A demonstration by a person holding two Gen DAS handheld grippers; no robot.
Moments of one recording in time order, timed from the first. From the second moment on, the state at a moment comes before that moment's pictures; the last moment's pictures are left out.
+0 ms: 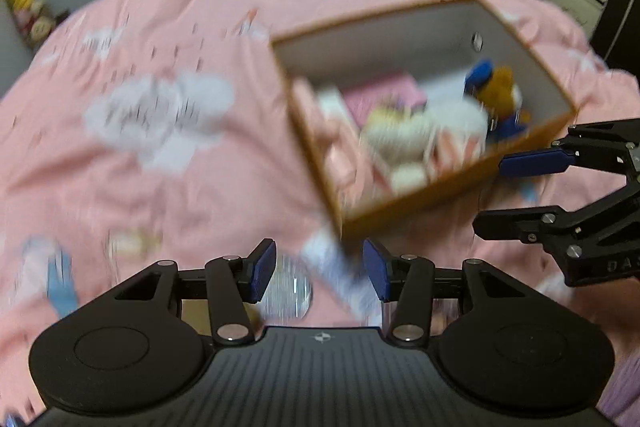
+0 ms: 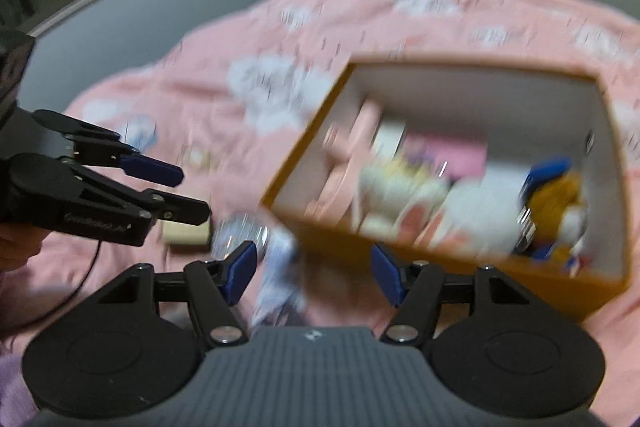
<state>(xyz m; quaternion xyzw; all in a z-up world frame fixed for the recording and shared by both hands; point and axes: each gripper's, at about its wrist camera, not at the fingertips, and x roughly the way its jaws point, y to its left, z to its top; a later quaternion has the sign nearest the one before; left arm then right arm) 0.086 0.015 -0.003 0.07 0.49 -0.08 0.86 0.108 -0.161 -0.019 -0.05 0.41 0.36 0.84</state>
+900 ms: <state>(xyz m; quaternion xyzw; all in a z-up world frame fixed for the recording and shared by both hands) 0.029 0.023 -0.063 0.04 0.57 -0.09 0.81 0.108 -0.110 -0.107 0.04 0.63 0.37 0.68</state>
